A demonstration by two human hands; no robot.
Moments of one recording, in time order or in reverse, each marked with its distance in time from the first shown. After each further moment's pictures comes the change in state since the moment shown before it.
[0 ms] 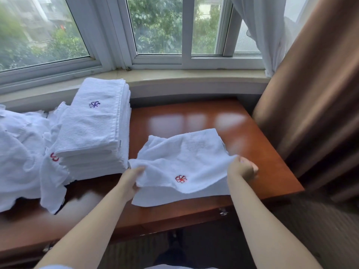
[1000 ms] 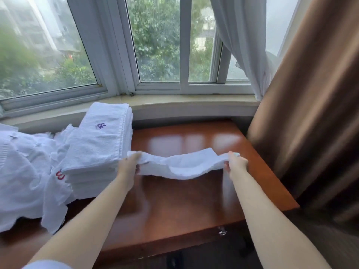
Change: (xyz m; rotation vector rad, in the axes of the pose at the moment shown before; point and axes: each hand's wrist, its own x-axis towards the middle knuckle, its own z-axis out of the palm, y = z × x) left_hand -0.018 0.075 0.038 0.045 0.188 0.298; right_hand 0.000 -0.073 0.001 0.217 -0.418 0.085
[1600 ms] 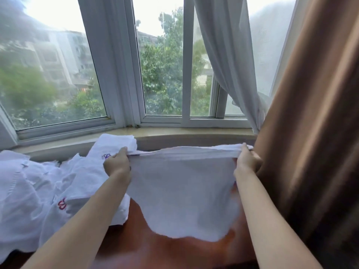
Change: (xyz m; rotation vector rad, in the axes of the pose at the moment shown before) left_hand -0.018 0.105 0.024 -0.165 0.330 0.265; right_hand -0.043 -0.121 0.019 0.272 0.133 -0.383
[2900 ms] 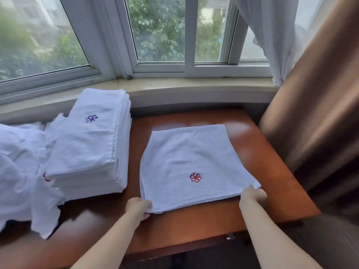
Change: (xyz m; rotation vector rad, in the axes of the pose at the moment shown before) left_hand 0.000 -0.225 -0.069 0.717 -0.240 -0.679; right_hand 0.016 0.213 -0.101 -0.667 0.259 0.443
